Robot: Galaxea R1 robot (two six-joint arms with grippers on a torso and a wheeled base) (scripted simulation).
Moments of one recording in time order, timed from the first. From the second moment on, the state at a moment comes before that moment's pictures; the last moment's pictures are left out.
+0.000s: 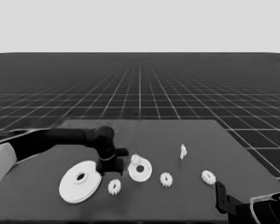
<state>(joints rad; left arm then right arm) 0.03 2.63 -1.05 0.21 1.57 -1.58 -0.35 1.76 -0.39 -0.70 -1.18 0.32</state>
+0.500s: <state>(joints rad) 0.27 2.65 -1.15 0.45 1.54 -1.49 -0.35 1.76 -0.39 -0.70 -1.18 0.32</state>
